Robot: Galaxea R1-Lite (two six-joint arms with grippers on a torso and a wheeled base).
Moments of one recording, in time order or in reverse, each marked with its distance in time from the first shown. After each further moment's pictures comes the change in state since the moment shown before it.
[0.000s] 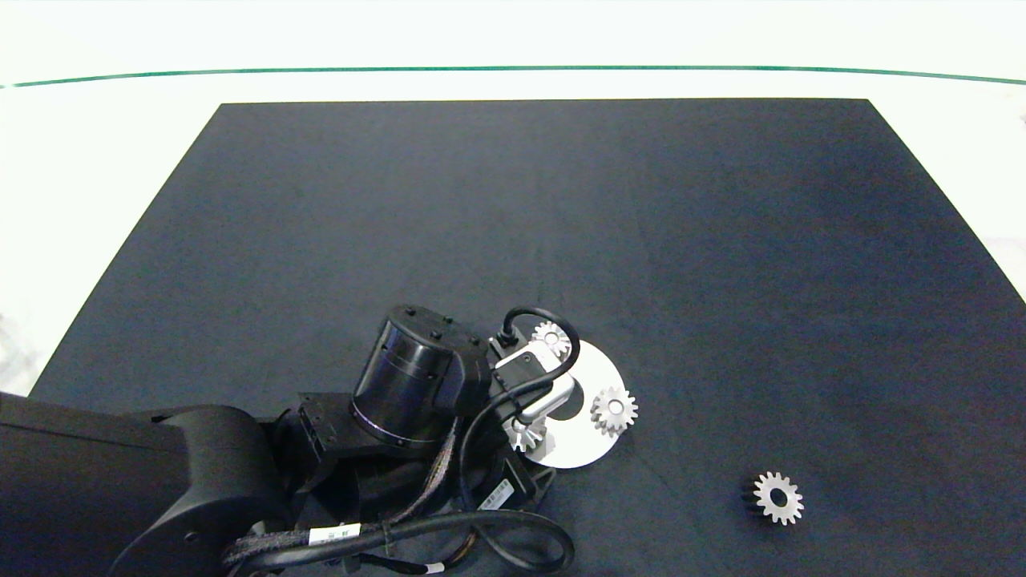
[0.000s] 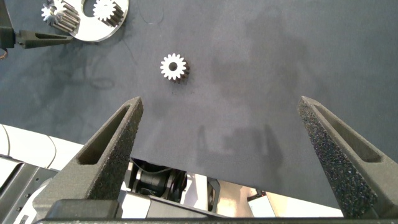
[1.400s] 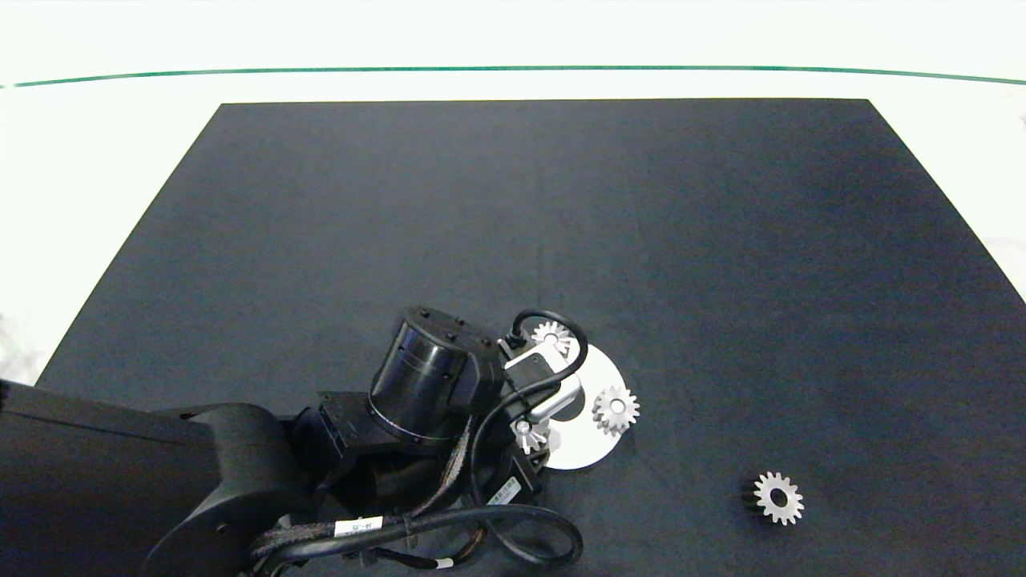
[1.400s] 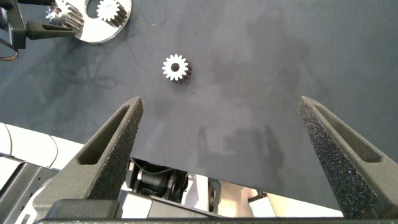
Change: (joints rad) left arm -0.001 0.033 -0.016 -0.008 0.001 0.000; right arm 0.000 -0.001 0.000 -0.003 0.008 0.000
